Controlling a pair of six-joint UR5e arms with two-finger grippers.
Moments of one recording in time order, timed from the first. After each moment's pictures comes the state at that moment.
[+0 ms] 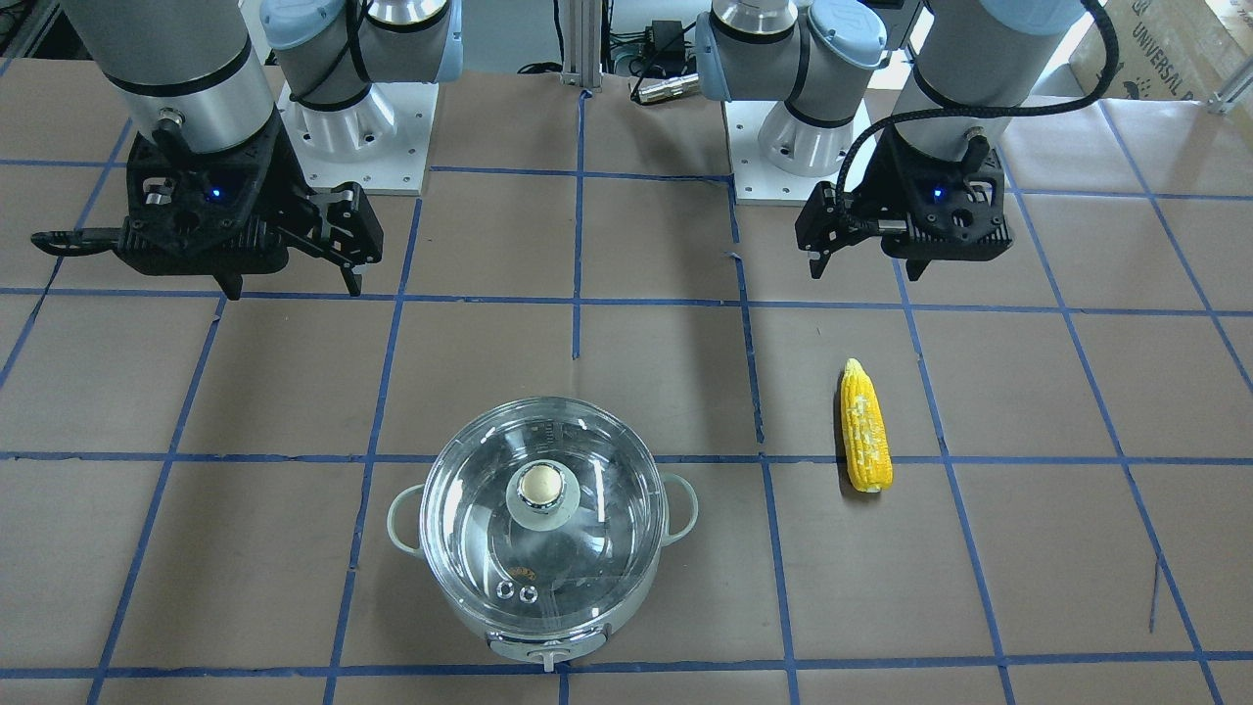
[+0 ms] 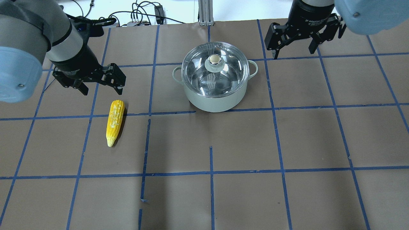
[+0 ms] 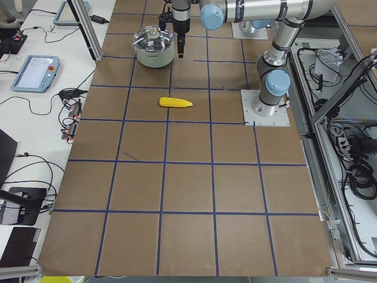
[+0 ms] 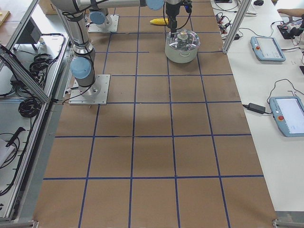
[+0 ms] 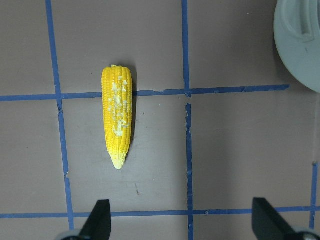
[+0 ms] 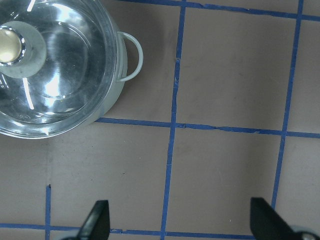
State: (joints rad) left arm -1.52 -1.52 -1.71 -1.48 1.59 0.07; right arm 1.63 -1.46 1.43 -1.58 -1.62 -0.03
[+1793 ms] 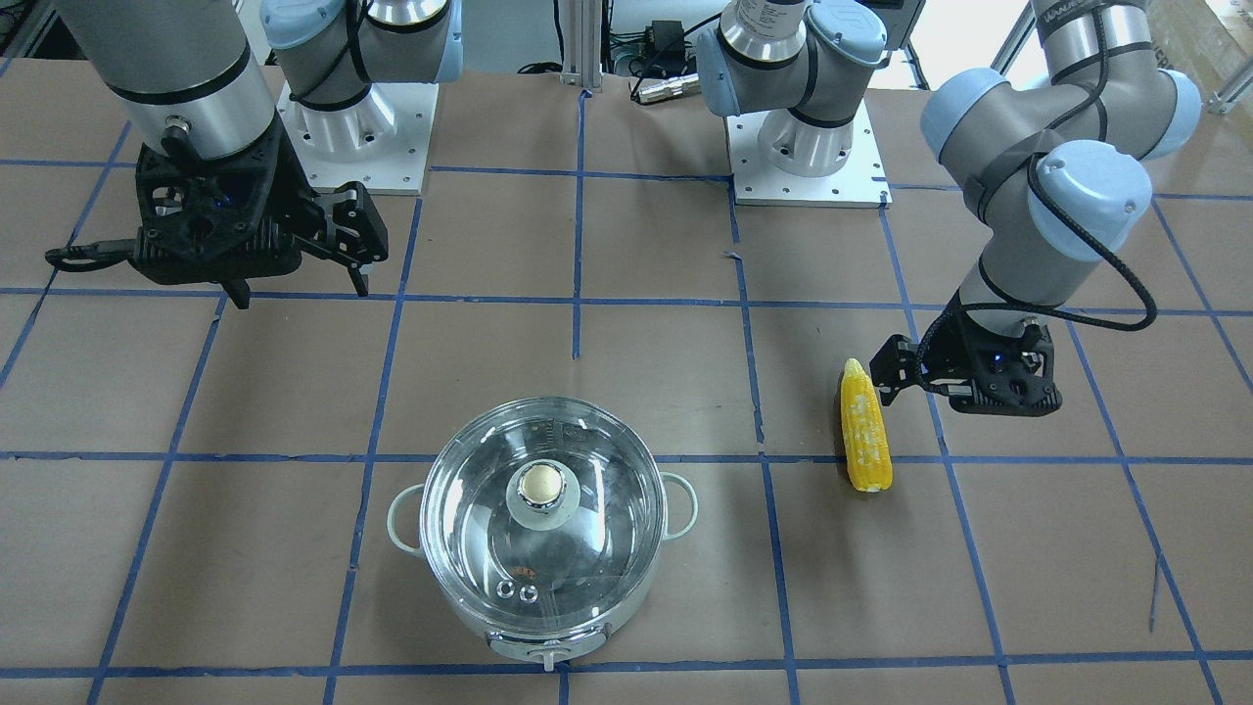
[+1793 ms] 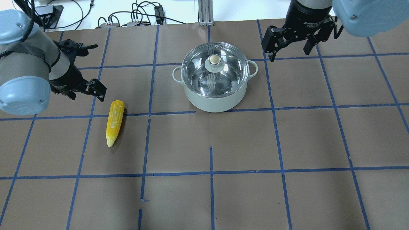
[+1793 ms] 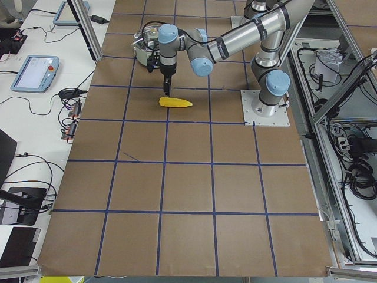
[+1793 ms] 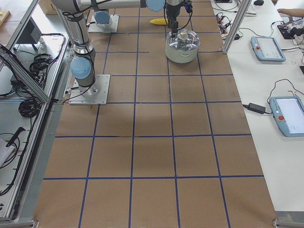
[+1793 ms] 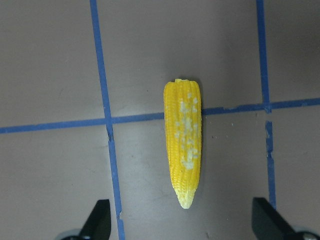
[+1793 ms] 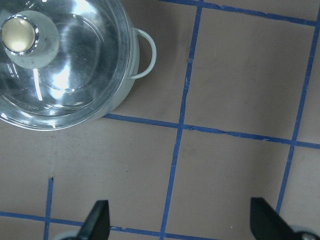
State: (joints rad) left arm -1.33 -1.75 -1.89 -1.02 1.60 0.31; right arm 1.63 -1.46 1.44 -1.59 -1.59 -0.10
